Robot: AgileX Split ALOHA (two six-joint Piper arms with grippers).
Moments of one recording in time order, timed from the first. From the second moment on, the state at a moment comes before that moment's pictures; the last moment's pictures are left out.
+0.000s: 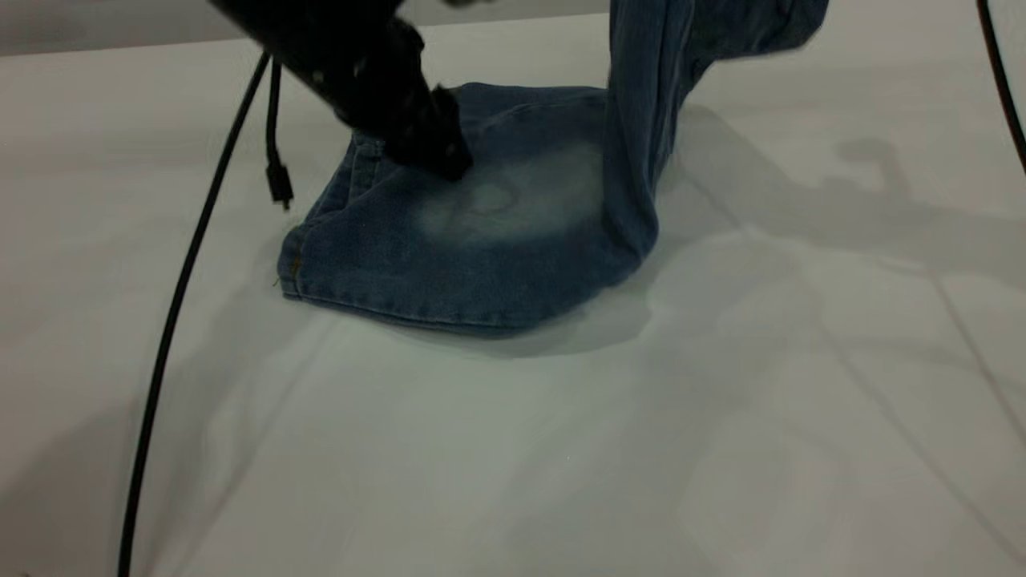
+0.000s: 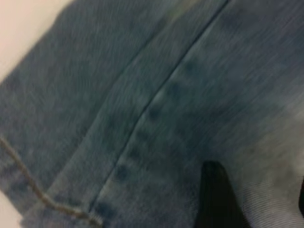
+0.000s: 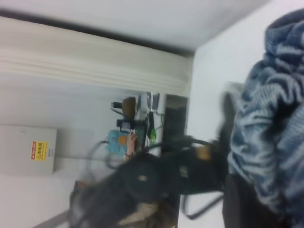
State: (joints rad) left arm -0.38 2.24 -1.35 -0.69 0.35 1.12; right arm -0.12 1.94 -1.05 1.75 1.22 -1.04
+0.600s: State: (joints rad) left arm -0.48 2.26 -1.35 -0.90 0.33 1.30; right arm -0.12 1.87 -1.05 1.74 1.22 -1.06
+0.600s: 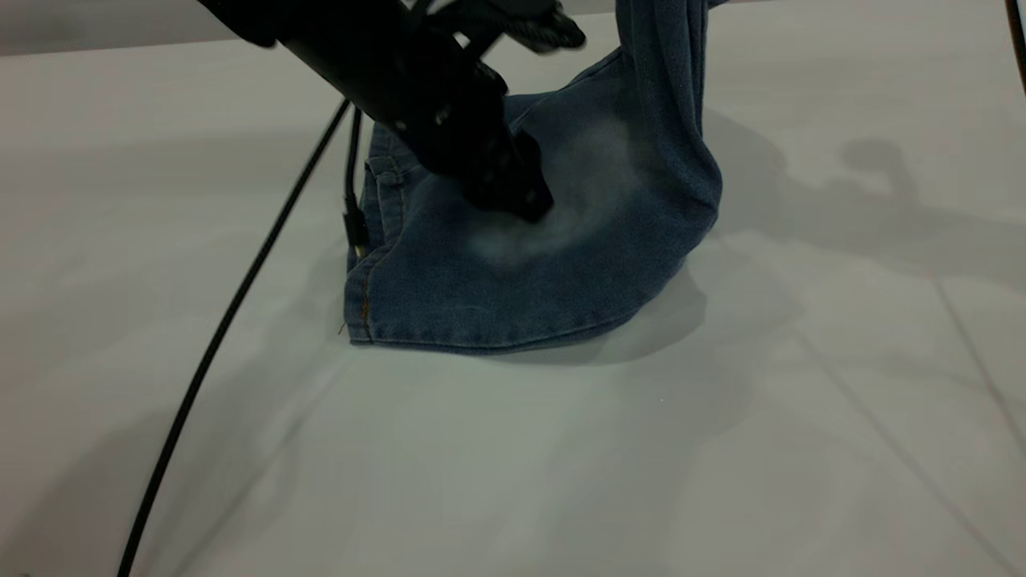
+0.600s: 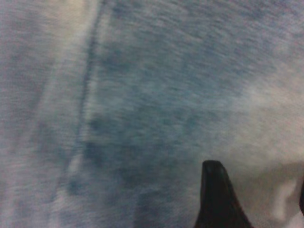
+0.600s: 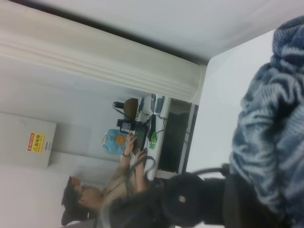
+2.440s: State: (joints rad) left arm -0.26 1.40 -1.35 -0.89 0.33 1.30; right arm 0.46 2.18 -1.20 1.74 0.75 -1.39
